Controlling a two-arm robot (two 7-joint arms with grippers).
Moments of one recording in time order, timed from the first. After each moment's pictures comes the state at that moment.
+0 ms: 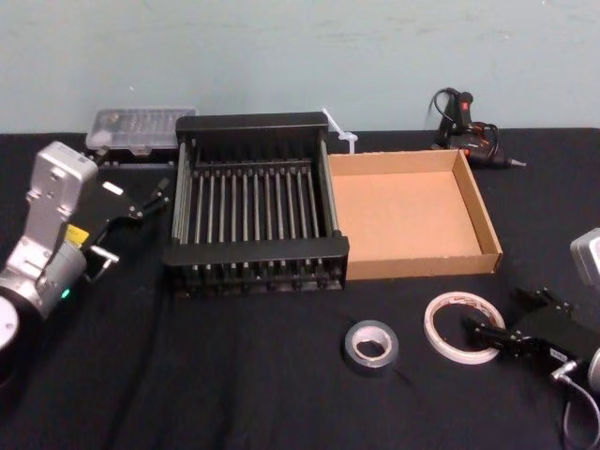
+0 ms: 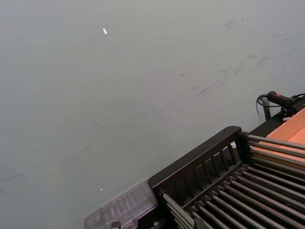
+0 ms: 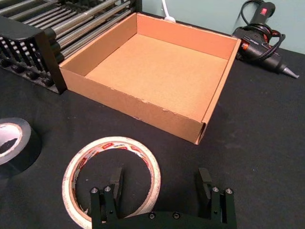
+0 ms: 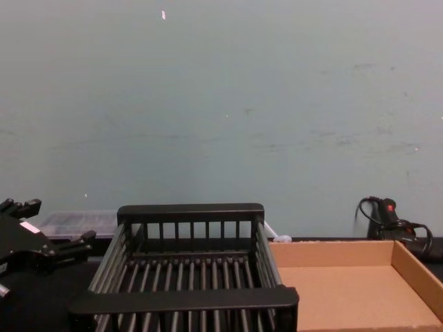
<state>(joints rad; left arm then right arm) -0.20 0.60 0.45 -1.41 -0.25 -0.12 0.03 -0.14 0.63 -0.22 -1.66 0.39 0.25 0.28</state>
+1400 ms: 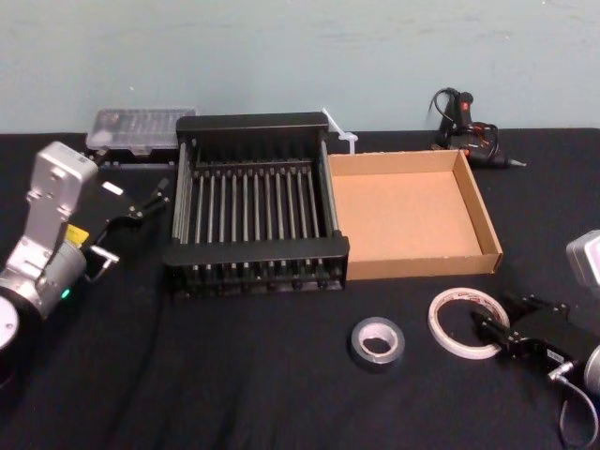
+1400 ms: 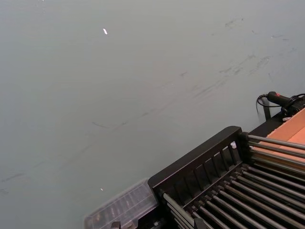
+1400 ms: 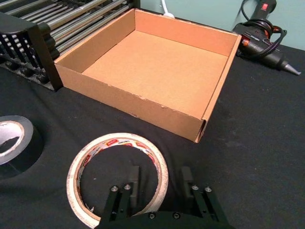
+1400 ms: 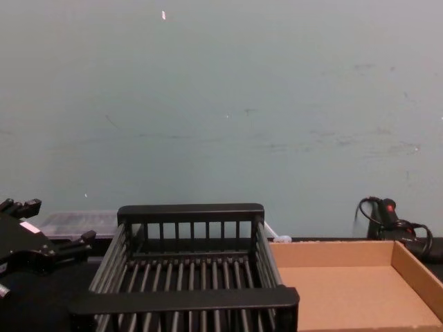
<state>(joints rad) -0.20 0.60 0.45 -1.41 -0.25 -0.12 0.03 -0.13 0.60 -0.21 -1.63 0.36 0.25 0.29</state>
